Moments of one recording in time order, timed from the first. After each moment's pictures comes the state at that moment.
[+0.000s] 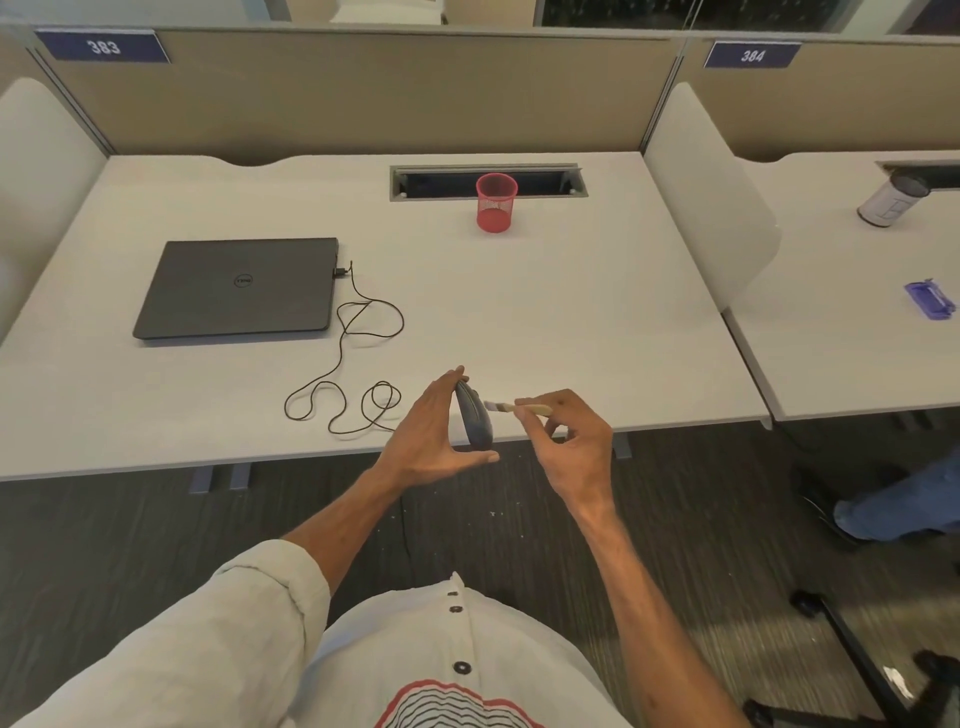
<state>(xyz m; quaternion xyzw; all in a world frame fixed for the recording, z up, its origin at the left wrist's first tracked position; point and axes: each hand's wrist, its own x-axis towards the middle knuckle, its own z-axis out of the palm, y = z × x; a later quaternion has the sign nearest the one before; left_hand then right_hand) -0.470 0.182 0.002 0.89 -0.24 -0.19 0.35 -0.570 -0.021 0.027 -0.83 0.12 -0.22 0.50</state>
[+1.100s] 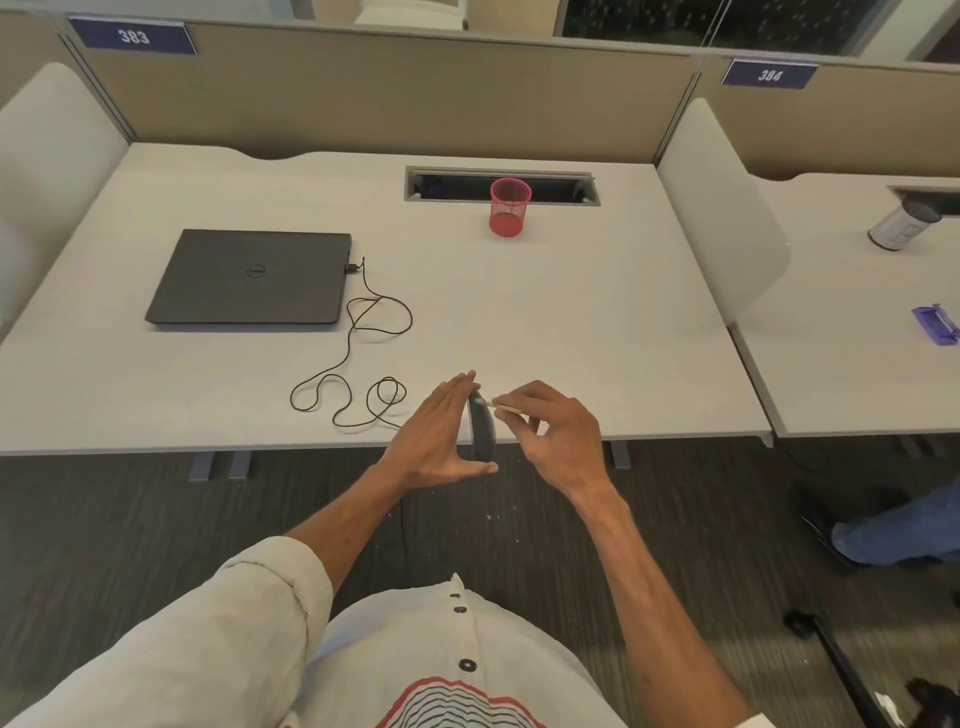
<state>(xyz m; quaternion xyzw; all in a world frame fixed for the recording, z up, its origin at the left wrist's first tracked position) -0.472 0.181 -0.006 0.91 -0.30 -0.16 0.25 -0.550 -0.021 0.048 -0.93 0.00 -0.11 0.34</state>
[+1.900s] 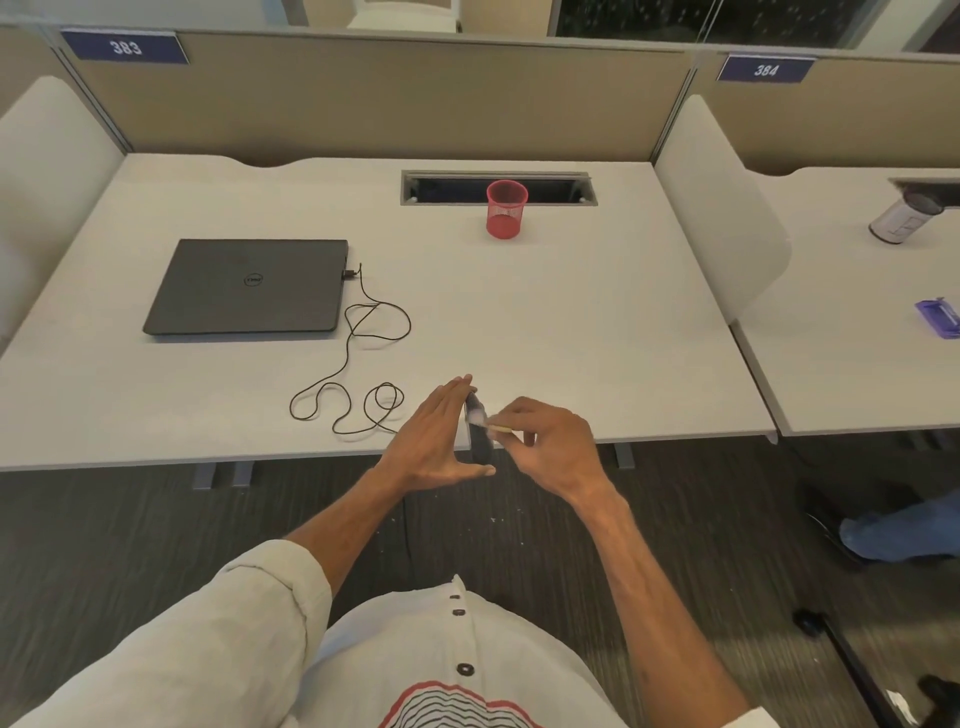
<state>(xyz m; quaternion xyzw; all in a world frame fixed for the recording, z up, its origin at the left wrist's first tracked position) -0.463 0.183 -0.011 0.91 -0.30 -0.15 0.24 -0.543 -0.023 0.038 -0.94 -0.04 -0.05 0.33</state>
